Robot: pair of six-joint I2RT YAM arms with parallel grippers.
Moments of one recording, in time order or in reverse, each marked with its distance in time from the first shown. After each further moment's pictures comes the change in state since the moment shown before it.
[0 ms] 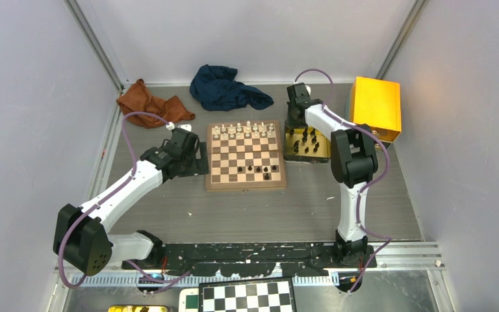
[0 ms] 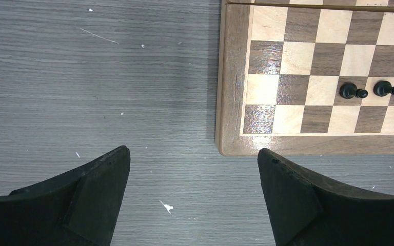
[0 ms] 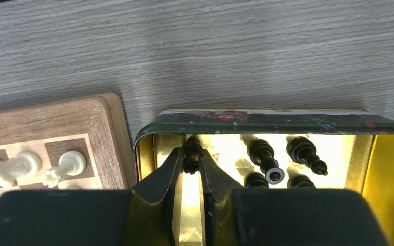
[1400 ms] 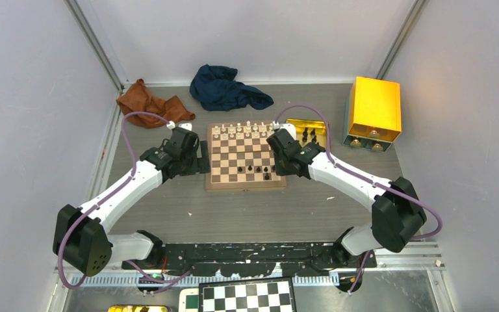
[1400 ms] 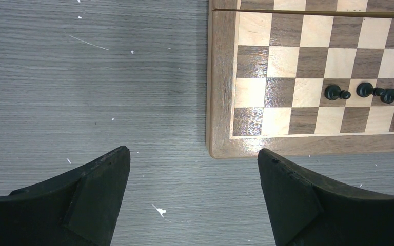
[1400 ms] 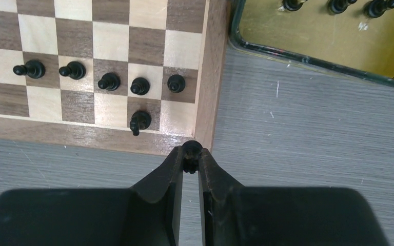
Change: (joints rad) left arm 0.000 -0.004 0.000 0.027 0.023 0.000; right arm 0.414 -0.670 -0.570 -0.156 0.113 0.145
